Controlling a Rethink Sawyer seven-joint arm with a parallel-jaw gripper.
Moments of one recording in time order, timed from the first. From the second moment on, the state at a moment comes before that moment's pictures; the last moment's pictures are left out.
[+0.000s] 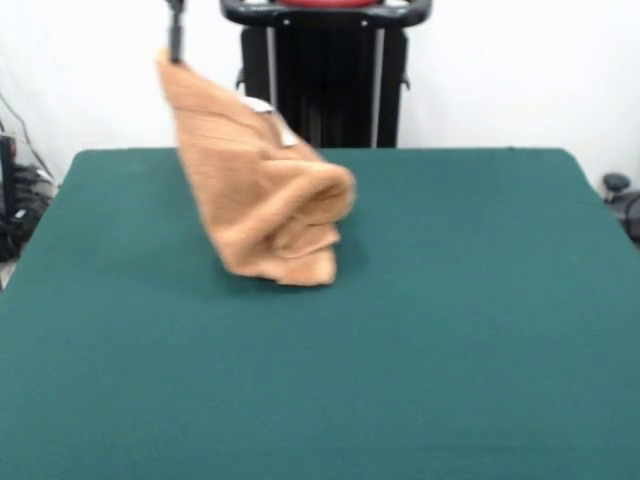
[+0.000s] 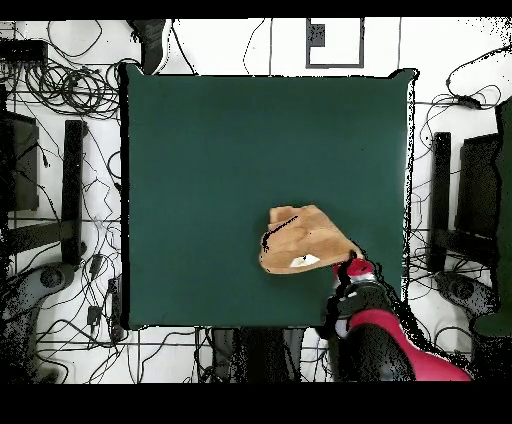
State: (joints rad) arm -1.09 -1.18 0.55 2.41 -0.27 -0.04 2.69
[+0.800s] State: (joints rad) arm -1.40 -1.19 0.93 2.41 -0.32 0.13 2.69
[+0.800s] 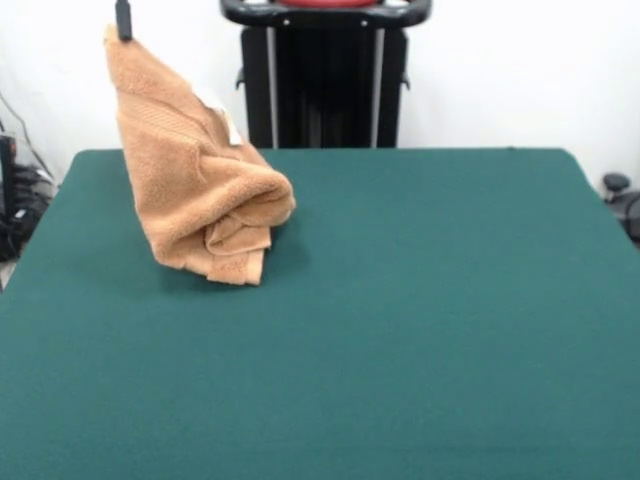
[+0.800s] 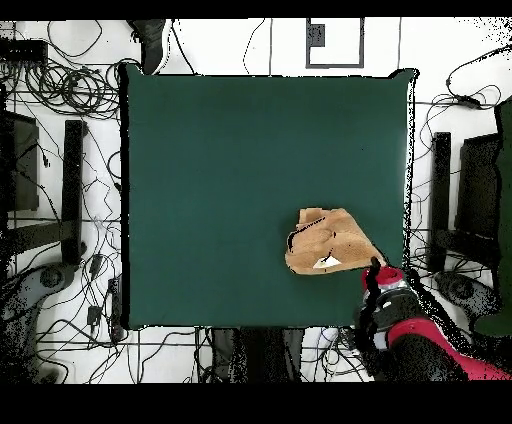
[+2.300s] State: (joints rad) arm -1.38 -1.50 1.24 2.81 0.05 0.27 2.68
